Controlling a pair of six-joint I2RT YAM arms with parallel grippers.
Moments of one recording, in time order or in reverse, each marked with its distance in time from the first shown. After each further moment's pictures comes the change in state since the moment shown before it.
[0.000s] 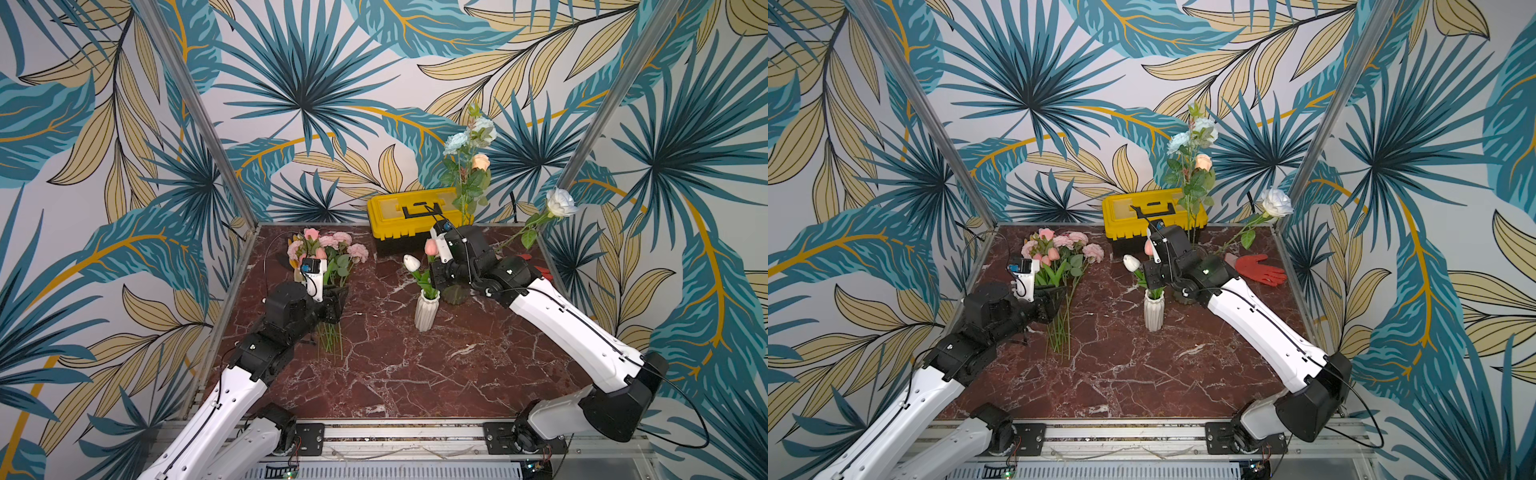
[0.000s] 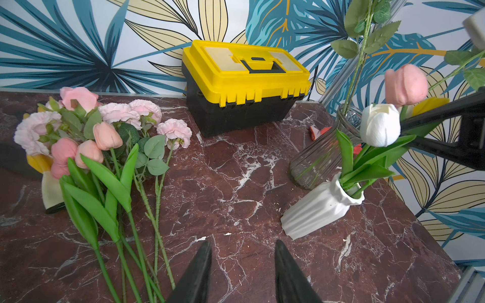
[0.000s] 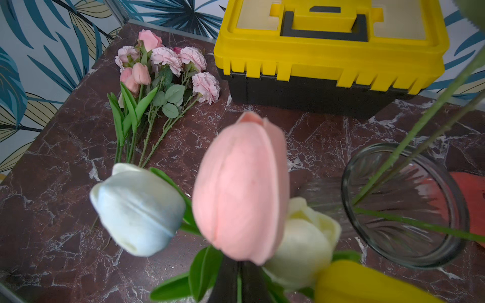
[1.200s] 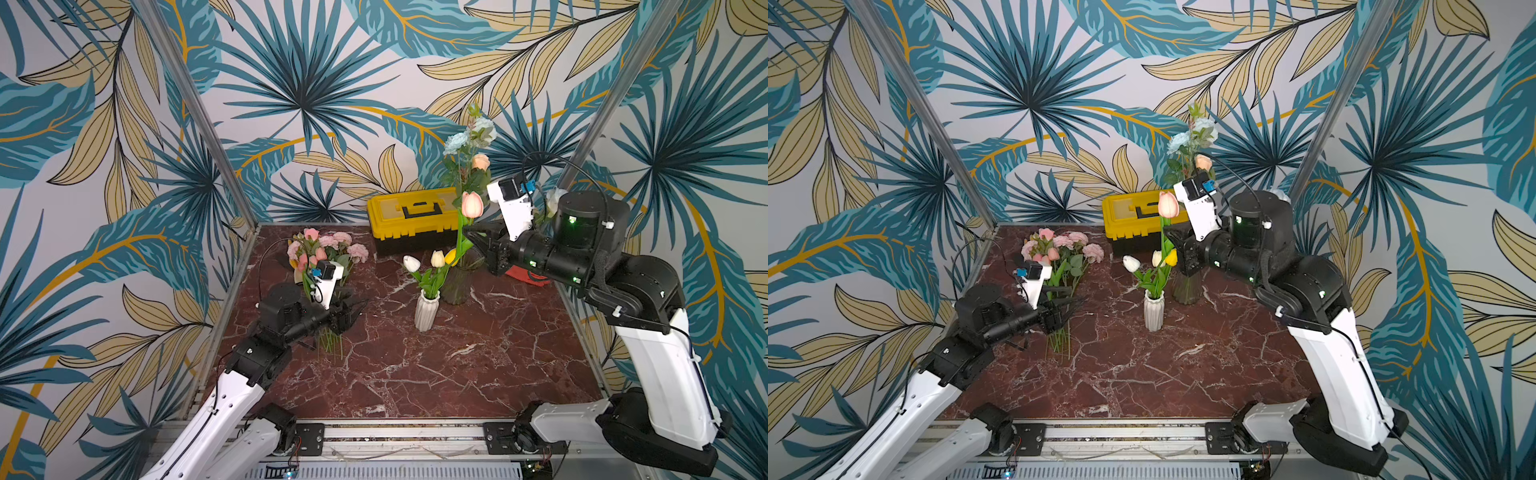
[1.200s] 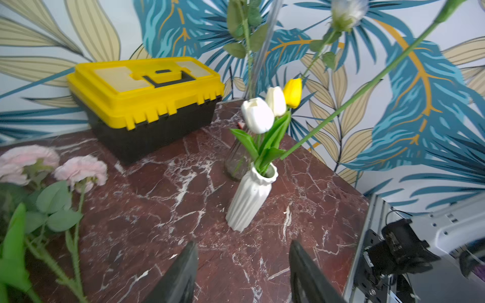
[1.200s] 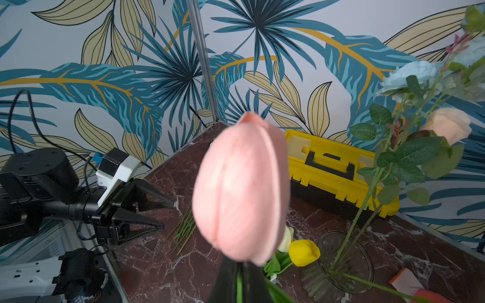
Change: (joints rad) left arm -0.016 -0.033 -0.005 0.105 0.393 0.126; right arm 0.000 -0.128 0.541 -0.256 -0.230 -0.193
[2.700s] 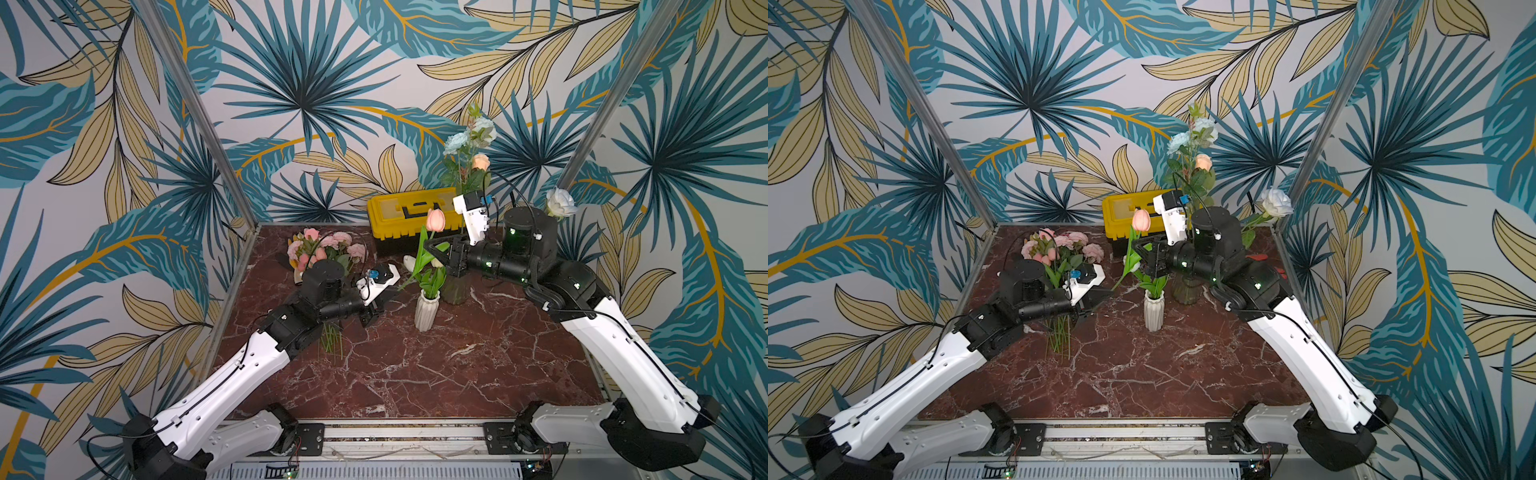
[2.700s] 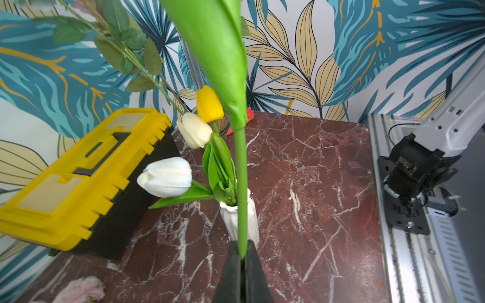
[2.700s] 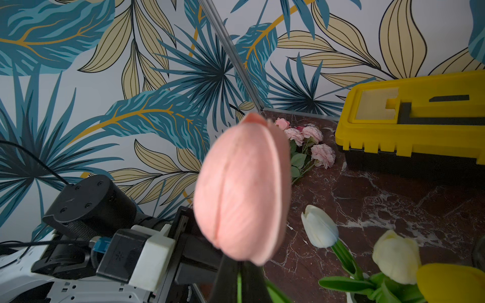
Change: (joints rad) left arm -0.220 0.295 0.243 -0.047 -0.035 0.492; right arm 0.000 -0.032 -0.414 0.399 -0.185 0.383
